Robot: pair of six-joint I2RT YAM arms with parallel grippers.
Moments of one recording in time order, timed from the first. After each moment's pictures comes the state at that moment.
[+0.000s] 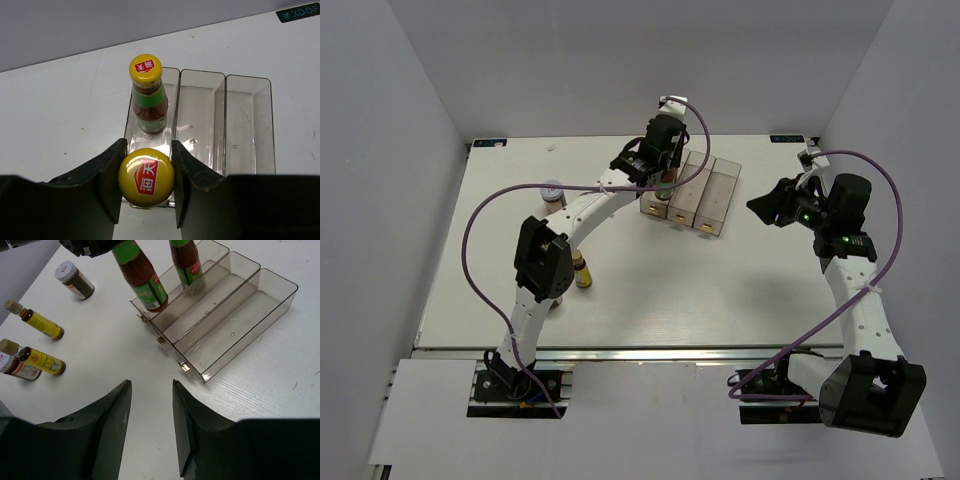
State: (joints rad) left arm -0.71 2.19 2.13 -0.32 -0.42 -0.17; right arm -0.11 1.09 0.92 -0.17 -0.78 0.09
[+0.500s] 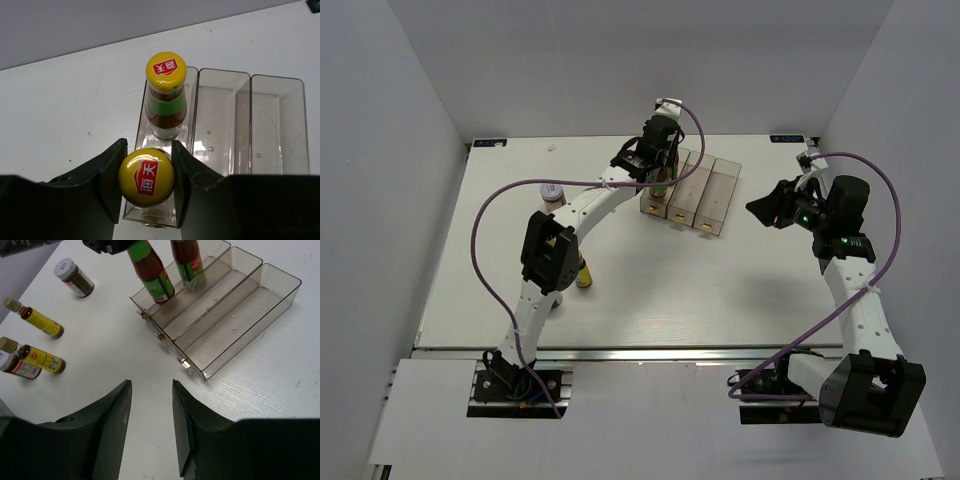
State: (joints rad) left arm -0.66 2.27 2.18 -0.31 -0.40 -0.13; right arm -0.11 1.09 0.90 -0.16 -0.78 0.09
